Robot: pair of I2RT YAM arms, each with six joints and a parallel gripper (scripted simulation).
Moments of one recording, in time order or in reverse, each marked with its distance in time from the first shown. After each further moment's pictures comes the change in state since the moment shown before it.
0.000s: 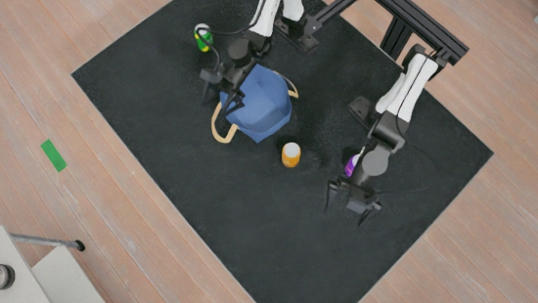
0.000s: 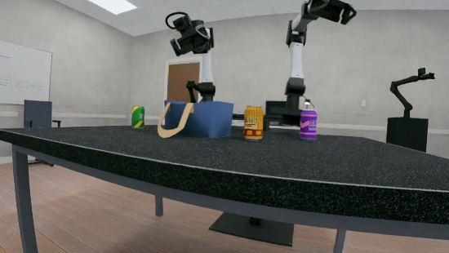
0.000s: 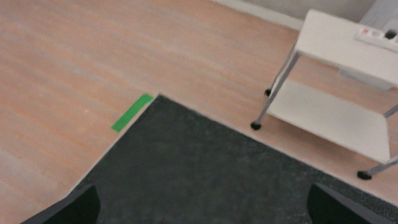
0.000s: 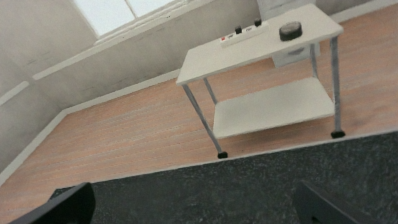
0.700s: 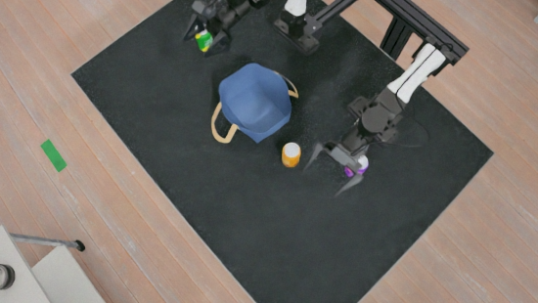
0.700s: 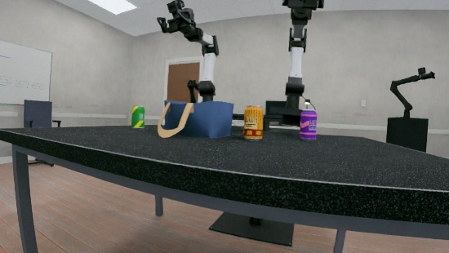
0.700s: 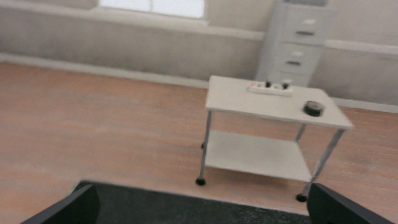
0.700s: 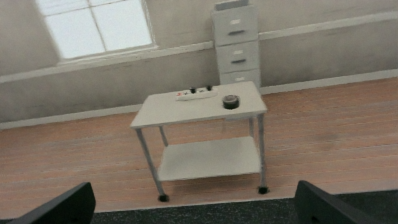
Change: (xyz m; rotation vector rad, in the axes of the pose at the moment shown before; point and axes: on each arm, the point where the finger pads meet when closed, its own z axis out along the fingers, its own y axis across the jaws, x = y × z) left arm -0.033 -0.100 -0.075 0.338 -0.294 0.136; right arm -0.148 -0.056 -0.117 0.122 -0.165 -0.229
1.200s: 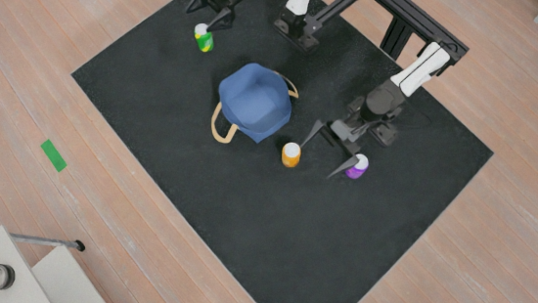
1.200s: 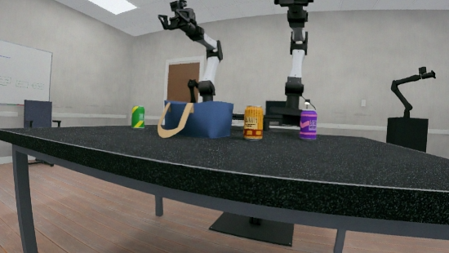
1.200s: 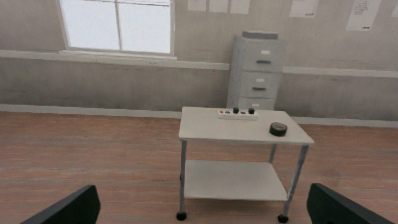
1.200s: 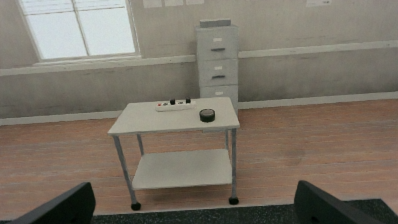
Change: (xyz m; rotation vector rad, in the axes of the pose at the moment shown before) left arm -0.027 -0.039 -0.024 0.127 -0.131 0.040; right arm -0.040 -0.027 -0.050 0.052 -0.047 -0.089
